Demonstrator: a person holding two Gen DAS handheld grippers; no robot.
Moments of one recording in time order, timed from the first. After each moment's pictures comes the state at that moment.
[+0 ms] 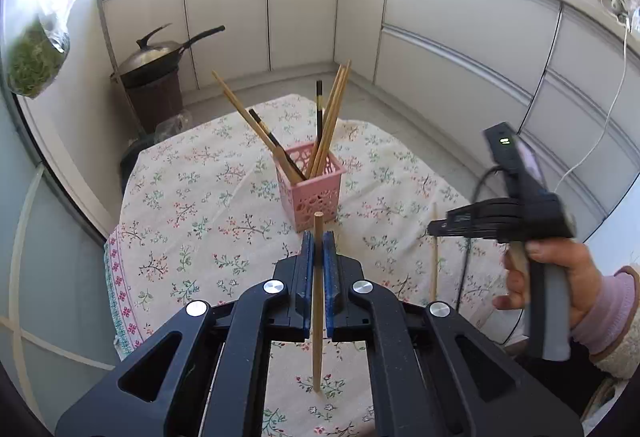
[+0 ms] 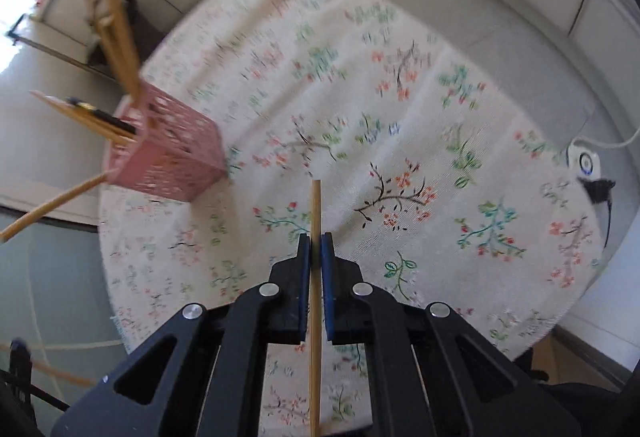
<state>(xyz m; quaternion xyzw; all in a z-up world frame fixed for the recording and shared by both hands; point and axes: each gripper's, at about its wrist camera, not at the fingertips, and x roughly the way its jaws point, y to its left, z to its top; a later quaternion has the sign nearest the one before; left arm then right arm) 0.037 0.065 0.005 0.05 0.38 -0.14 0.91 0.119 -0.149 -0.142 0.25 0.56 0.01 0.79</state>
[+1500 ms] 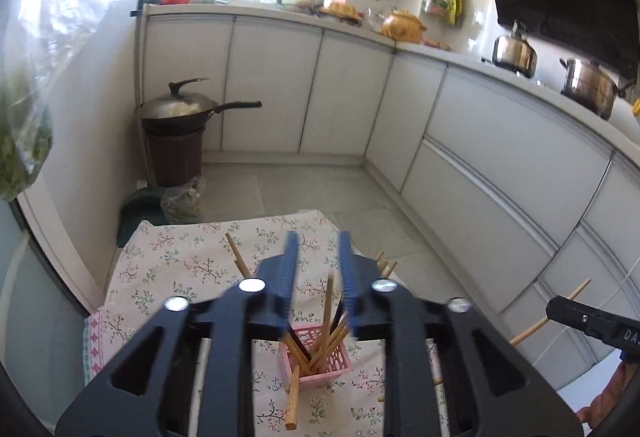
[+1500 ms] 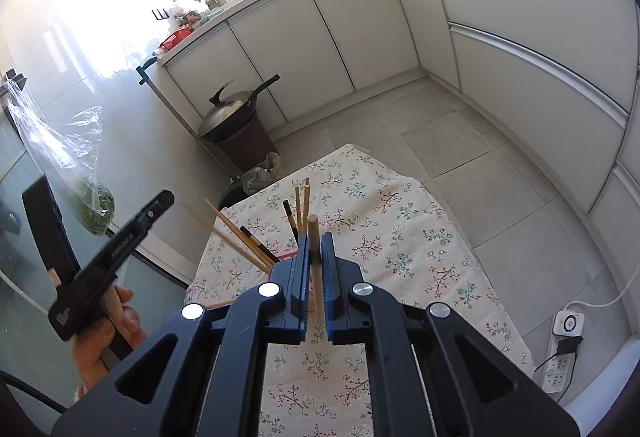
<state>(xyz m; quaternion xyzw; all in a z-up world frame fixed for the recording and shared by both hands) 0.155 0.074 0.090 -0.08 0.26 -0.07 0.96 0.123 -0.174 0.060 0.20 0.37 0.11 0.90</state>
